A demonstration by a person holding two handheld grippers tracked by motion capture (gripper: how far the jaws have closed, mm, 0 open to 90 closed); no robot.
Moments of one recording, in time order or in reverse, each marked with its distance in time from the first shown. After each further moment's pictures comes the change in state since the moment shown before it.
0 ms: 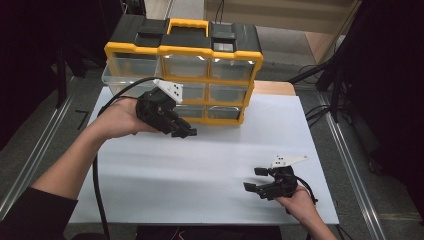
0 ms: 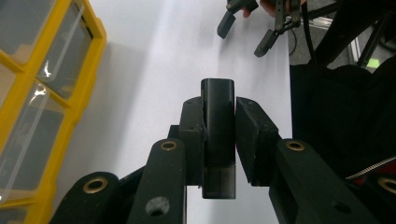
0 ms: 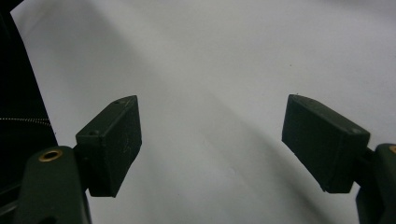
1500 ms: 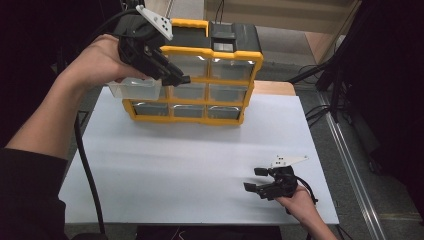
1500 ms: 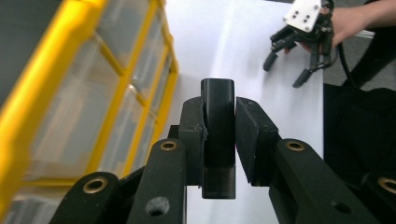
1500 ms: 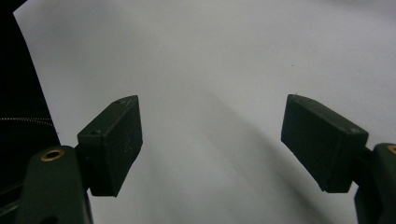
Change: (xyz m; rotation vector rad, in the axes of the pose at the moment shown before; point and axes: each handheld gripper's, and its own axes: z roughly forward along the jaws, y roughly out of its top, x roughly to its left) left arm 0.026 0.060 -0.096 -0.014 0.162 0.024; right arm 0.000 0.000 0.000 -0.003 0.007 -0.002
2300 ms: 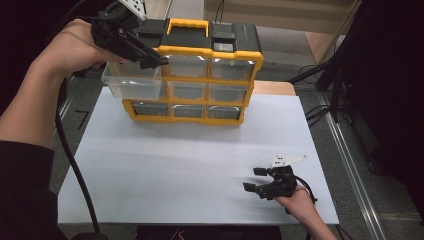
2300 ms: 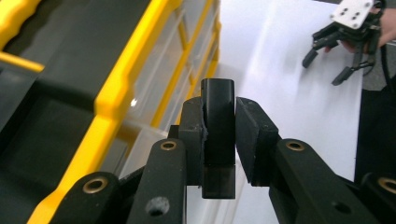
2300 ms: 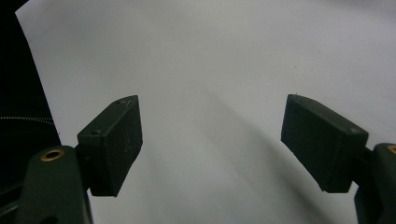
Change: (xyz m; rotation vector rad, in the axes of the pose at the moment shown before) left arm 0.032 -0.027 -0.036 -0.005 0.114 -0.082; right arm 0.000 0.001 0.001 0.002 0.007 -0.004
